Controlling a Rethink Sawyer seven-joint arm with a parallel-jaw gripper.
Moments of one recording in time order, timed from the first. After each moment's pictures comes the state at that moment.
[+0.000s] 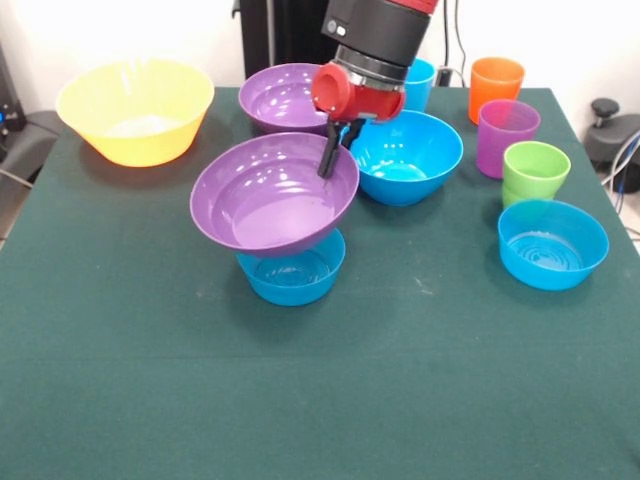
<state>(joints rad) 0.03 -0.55 -0.16 1.62 -0.78 0.21 1.74</state>
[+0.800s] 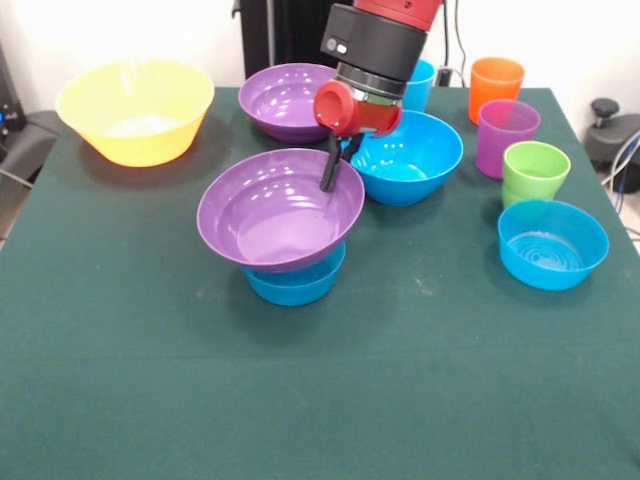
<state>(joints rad) 0.09 -0.46 -0.25 1.59 -0.78 0.12 1.74</state>
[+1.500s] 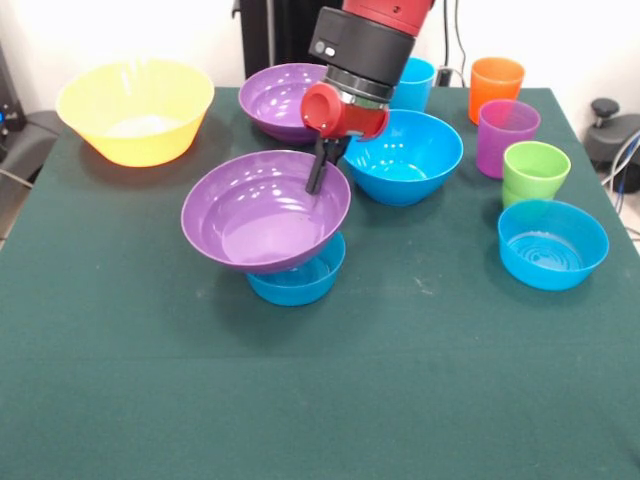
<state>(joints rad) 0.11 -0.42 -0.31 1.57 -0.75 0.09 1.74</state>
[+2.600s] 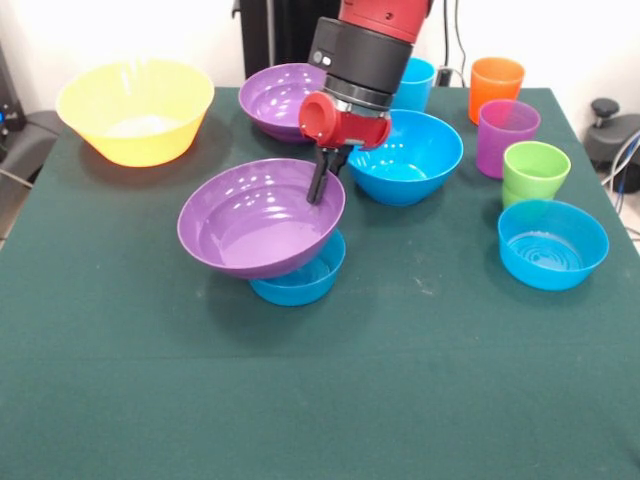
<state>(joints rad) 0.08 -0.42 -0.29 1.57 -0.68 0.05 1.74</state>
